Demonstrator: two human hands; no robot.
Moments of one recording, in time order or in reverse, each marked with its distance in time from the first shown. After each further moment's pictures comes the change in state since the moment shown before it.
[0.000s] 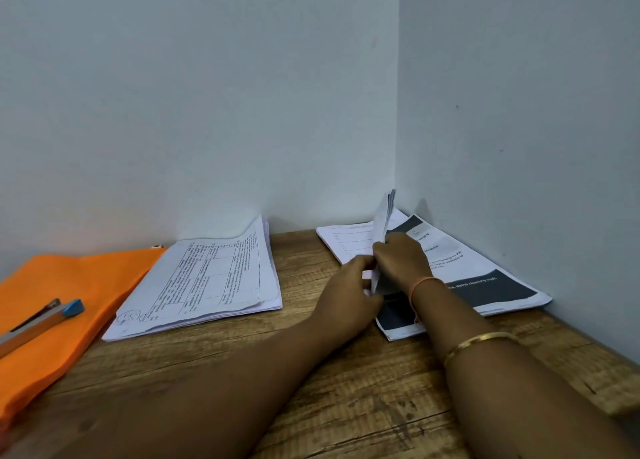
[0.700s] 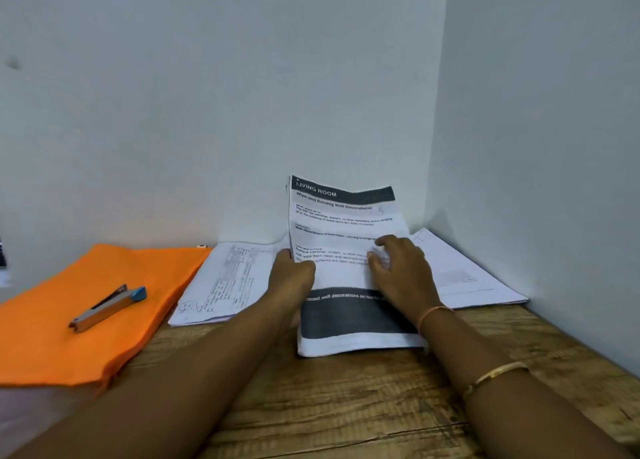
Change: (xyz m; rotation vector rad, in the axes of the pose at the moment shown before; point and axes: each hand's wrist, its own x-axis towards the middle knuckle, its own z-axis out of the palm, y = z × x) left_hand -0.021 -0.028 -0.103 -0.564 0.454 -0.485; right_hand -0.033 -0.037 0.028 -0.155 0.170 -0.423
